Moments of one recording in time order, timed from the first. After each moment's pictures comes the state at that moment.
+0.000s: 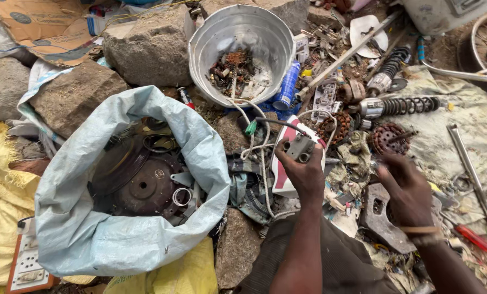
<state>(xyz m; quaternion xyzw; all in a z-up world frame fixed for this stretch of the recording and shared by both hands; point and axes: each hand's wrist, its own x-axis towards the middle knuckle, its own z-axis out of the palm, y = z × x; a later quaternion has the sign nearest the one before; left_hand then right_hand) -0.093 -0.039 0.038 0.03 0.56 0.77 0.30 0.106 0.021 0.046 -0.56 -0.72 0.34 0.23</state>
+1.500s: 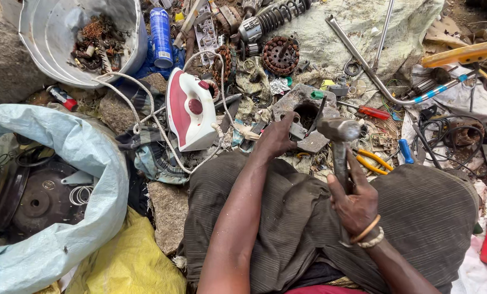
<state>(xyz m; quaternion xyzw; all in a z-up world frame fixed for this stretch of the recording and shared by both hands) 0.068 -0.024 -0.072 0.65 0.55 0.20 0.48 0.260 -0.169 0.062 -0.69 -0.51 0.41 0.31</state>
